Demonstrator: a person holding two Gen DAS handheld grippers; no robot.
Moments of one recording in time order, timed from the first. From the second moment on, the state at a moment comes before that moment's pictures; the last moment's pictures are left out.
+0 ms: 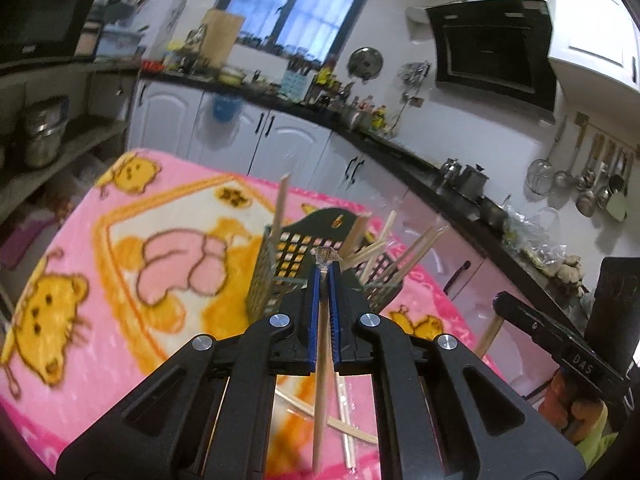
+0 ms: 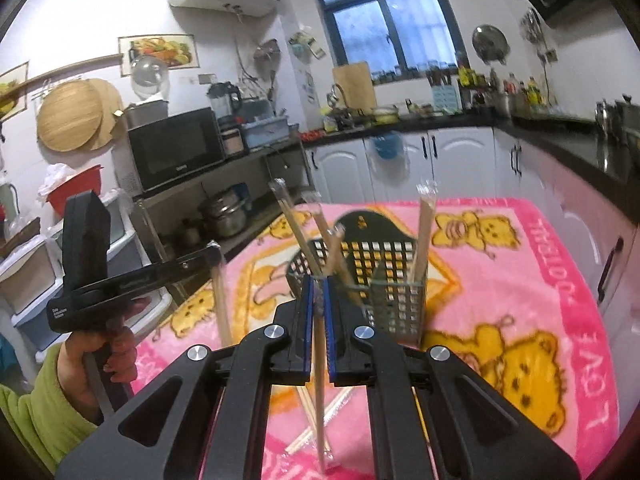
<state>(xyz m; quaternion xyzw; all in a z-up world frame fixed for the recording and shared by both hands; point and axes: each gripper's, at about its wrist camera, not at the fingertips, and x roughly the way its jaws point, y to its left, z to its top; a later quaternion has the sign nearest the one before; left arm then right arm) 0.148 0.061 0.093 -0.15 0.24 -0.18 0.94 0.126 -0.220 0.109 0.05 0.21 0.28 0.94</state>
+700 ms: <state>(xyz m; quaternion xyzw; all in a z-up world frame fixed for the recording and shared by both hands) 0.153 0.014 0.156 -0.09 0.17 -0.22 0.96 0.125 -0.231 0.151 0.05 0.15 0.27 0.95</state>
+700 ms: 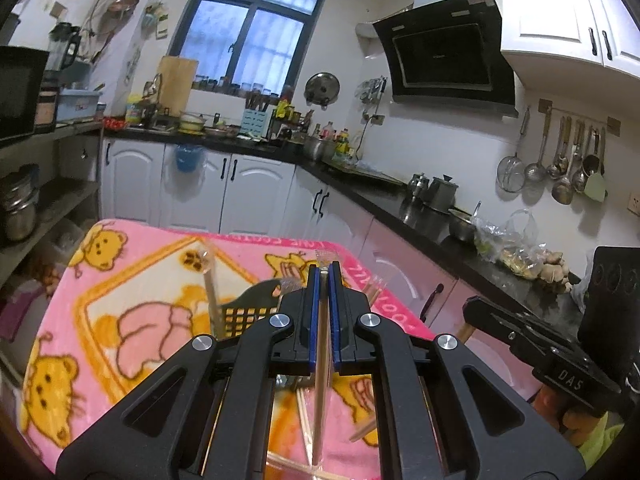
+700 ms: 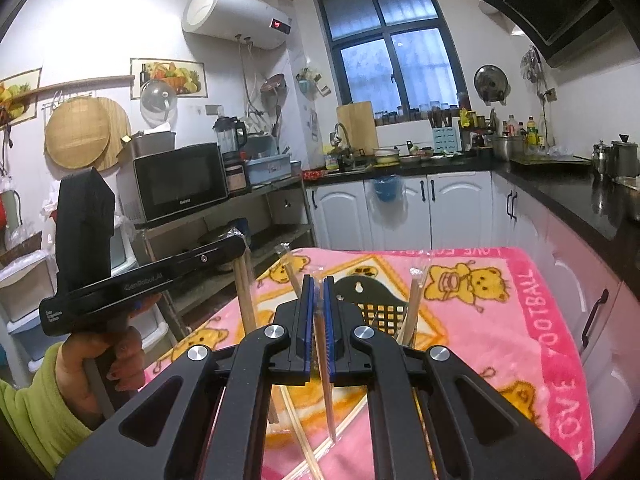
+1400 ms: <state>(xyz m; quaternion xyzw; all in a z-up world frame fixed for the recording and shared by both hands) 0.181 0.010 0.198 -0.09 0.12 -0.20 0.97 0.157 -0.224 0.195 0.03 0.09 0.25 0.96</state>
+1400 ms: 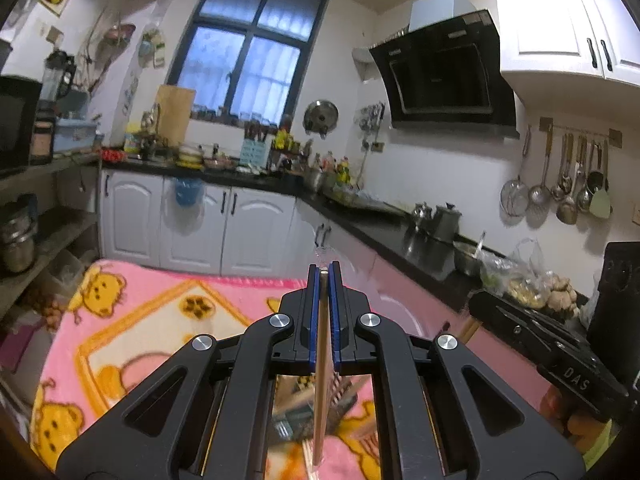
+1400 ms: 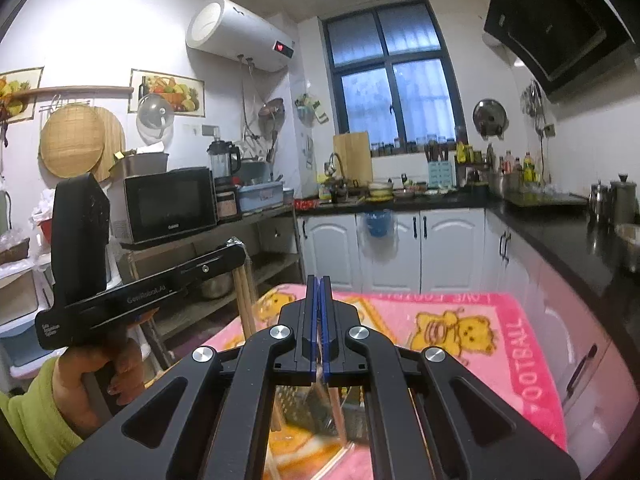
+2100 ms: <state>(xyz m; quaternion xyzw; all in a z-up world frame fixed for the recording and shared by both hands) 0.221 0.027 0.197 -0.10 0.07 -0.12 0.99 0.212 -0.216 0.206 0.02 0.07 0.21 0.98</state>
